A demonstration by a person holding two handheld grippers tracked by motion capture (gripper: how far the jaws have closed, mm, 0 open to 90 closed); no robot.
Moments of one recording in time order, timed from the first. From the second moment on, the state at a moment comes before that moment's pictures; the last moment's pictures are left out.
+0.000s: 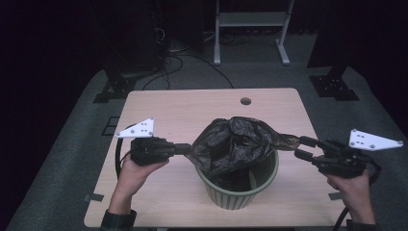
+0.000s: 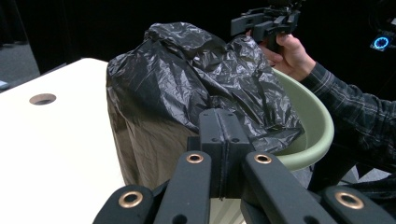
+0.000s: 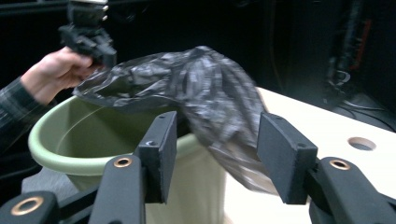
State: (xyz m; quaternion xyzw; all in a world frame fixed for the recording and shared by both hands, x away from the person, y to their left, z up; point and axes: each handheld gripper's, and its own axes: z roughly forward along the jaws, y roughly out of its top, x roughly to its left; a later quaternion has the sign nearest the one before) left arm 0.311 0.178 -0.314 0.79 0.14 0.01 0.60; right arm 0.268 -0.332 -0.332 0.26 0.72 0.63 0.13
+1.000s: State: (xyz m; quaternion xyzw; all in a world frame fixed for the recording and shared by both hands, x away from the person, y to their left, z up) left arm 0.252 0.182 -0.331 0.78 0.13 -0.04 0.61; right arm 0.217 -0.301 -0.341 0.20 0.77 0.60 0.08
